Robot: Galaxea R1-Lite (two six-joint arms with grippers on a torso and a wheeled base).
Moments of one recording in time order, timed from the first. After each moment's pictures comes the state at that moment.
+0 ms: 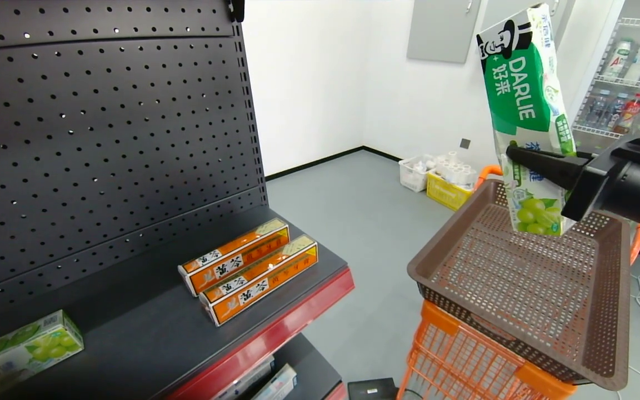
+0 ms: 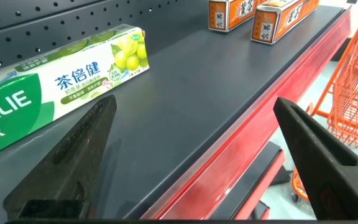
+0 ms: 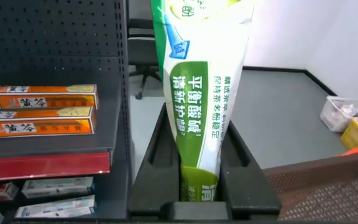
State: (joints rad) left arm 0.00 0.00 0.00 0.00 -0.06 0.03; right arm 0.34 1.33 -0.82 -0.61 0.26 -0.14
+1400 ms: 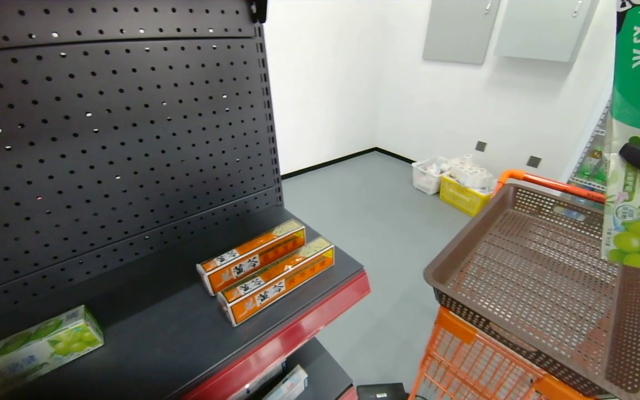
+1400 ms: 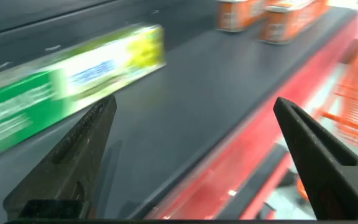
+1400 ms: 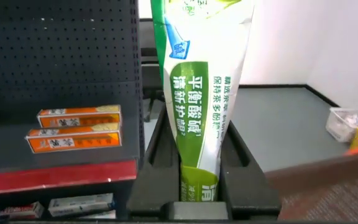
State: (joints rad) left arm 0.00 0.00 0.00 0.00 -0.06 0.03; right arm 0.40 1.03 -0.67 -0.53 0.15 -0.07
